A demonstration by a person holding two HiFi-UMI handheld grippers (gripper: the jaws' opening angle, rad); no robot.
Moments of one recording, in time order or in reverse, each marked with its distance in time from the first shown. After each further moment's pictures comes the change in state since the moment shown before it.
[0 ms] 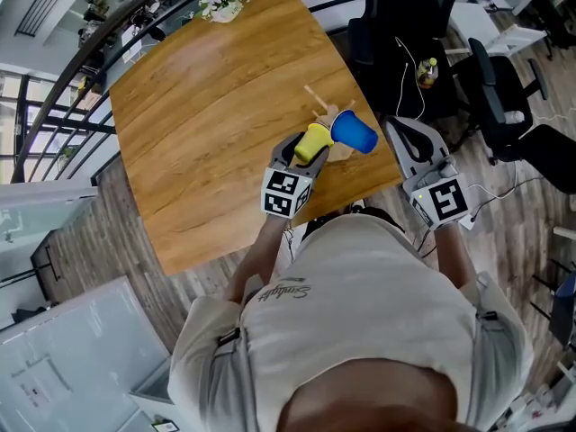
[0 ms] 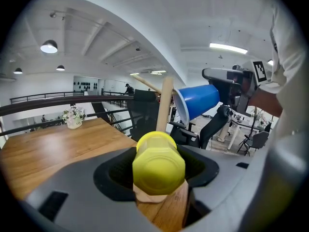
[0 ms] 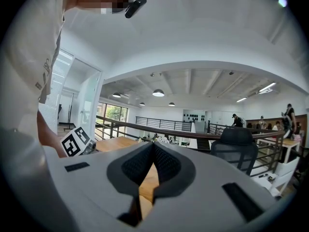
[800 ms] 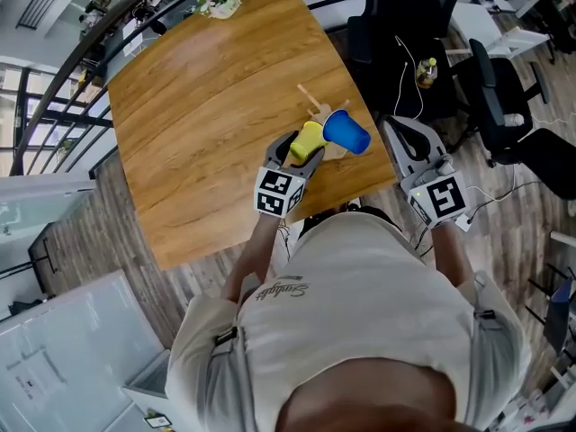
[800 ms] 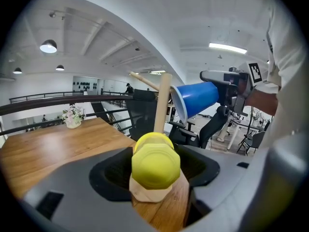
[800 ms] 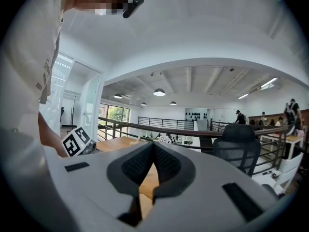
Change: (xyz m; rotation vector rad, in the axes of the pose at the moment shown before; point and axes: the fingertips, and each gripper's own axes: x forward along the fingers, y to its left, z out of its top) left arm 0.003 -0.005 -0.001 0.003 -0.006 -0.002; right arm -0.003 -0.011 -0.009 0.028 0.003 0.029
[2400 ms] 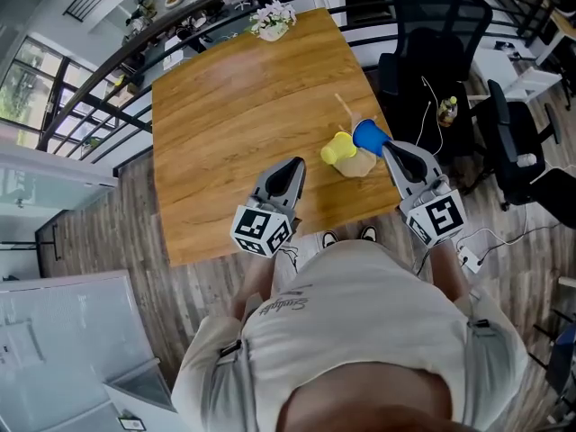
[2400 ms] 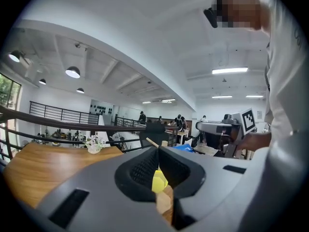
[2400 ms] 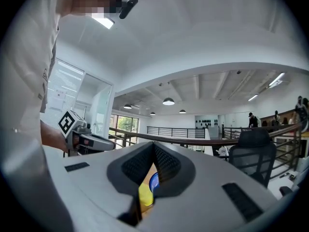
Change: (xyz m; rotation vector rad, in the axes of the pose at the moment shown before) left arm -0.170 -0.010 0.087 -0.050 -0.360 0.144; right arm -0.011 0.078 0.046 0.031 -0.124 0.108
